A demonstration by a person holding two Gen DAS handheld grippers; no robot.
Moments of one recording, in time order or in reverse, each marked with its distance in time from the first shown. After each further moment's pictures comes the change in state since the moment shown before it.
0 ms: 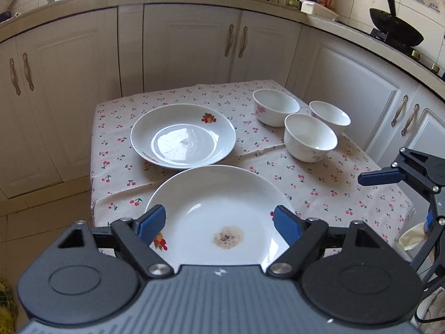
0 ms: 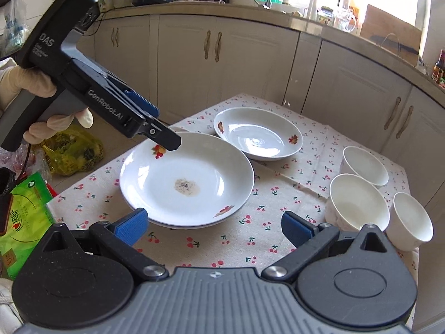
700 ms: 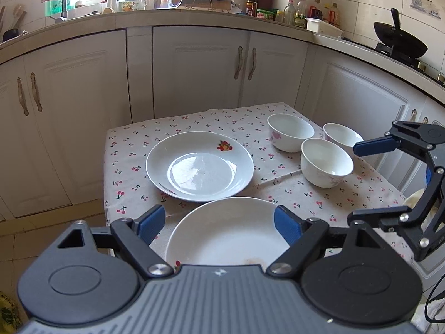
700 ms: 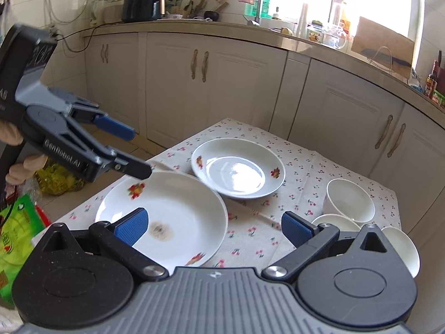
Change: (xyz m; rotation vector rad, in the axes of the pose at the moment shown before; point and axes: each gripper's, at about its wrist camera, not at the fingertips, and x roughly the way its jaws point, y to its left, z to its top) left arm 0.017 0.026 0.020 0.008 -0.080 0.042; right arm 0.026 -0.044 0.055 0.042 -0.042 -0.022
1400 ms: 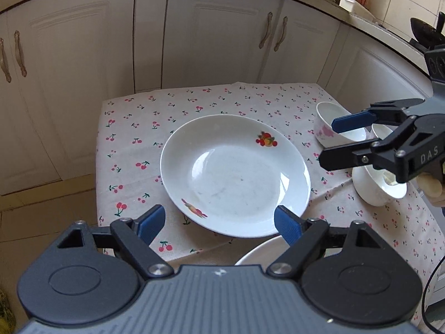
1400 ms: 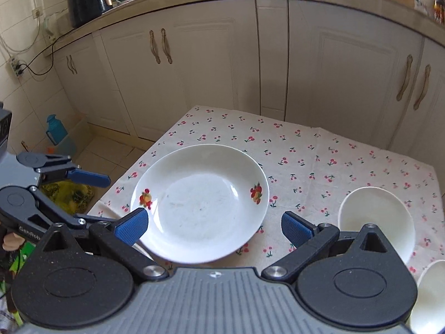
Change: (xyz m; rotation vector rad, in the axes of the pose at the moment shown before) left arm 0.107 0.059 0.039 -0.088 0.168 -0.030; right arm 0.149 -0.103 0.063 0.251 0.174 0.120
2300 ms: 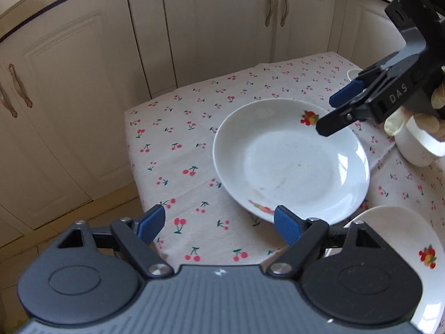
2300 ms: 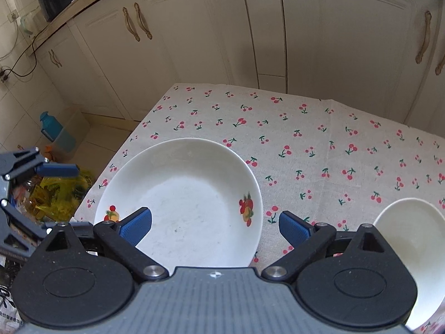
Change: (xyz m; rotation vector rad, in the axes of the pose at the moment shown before) left arm 0.015 0.037 0.010 0.207 0.065 0.108; right arm 0.071 -0.031 0.029 0.065 0.140 0.035
